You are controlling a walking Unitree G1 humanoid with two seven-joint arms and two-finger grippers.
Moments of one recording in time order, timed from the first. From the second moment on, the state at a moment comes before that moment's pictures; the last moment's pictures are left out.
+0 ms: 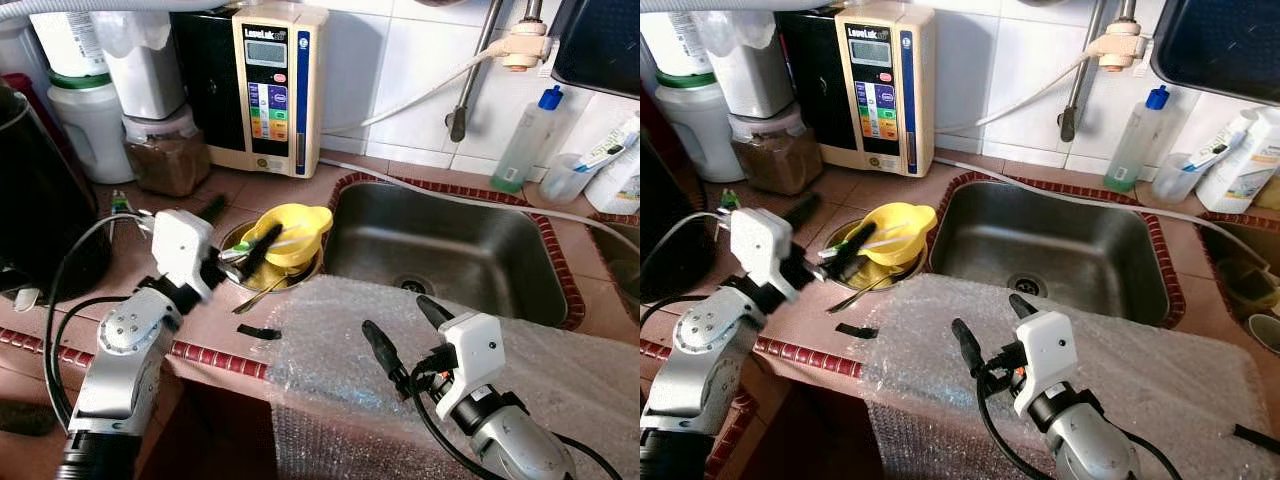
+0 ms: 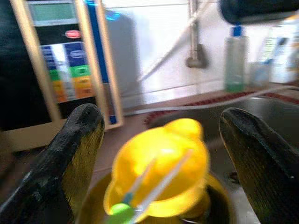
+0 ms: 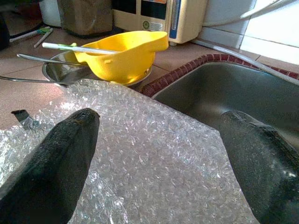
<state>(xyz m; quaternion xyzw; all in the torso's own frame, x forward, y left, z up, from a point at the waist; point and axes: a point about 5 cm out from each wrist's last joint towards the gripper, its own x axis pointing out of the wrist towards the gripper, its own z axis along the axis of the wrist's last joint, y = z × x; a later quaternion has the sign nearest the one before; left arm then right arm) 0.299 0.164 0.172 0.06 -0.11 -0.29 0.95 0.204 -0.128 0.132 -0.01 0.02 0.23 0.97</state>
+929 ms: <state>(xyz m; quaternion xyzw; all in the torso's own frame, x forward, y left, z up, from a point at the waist) 0.313 0.182 0.148 0.17 -0.08 -0.32 0.93 0.191 -0.132 0.119 0.02 0.08 0.31 0.95</state>
